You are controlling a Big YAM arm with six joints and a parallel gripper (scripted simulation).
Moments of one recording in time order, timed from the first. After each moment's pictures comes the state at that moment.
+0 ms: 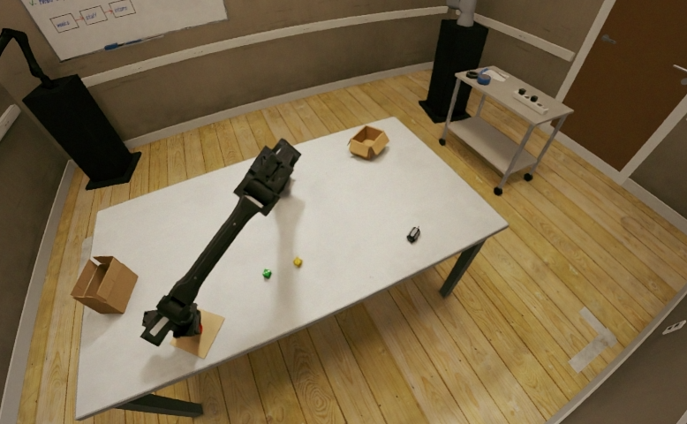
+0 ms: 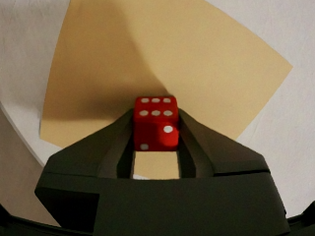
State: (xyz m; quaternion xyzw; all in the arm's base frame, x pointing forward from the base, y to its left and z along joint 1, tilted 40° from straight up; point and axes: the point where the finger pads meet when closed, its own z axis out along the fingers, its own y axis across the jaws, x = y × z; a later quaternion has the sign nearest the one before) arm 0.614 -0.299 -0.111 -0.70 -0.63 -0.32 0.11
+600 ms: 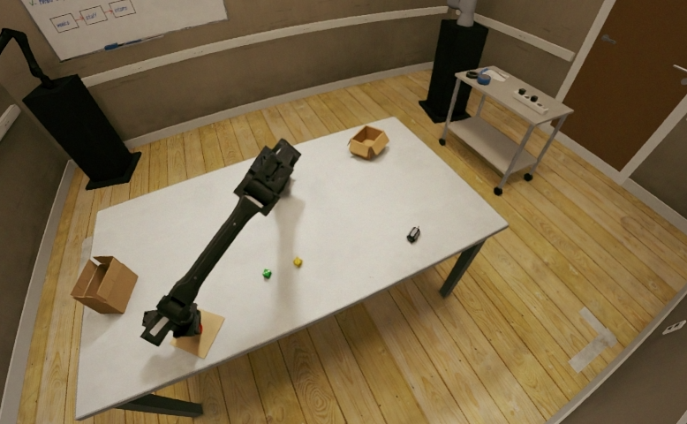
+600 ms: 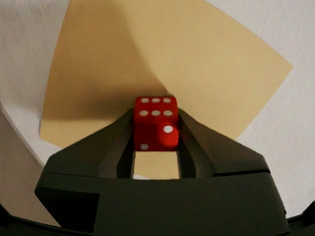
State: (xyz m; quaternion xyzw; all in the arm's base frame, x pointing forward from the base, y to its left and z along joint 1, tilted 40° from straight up) arm 0.614 -0.299 -0.111 -0.70 -0.63 -0.32 0.11
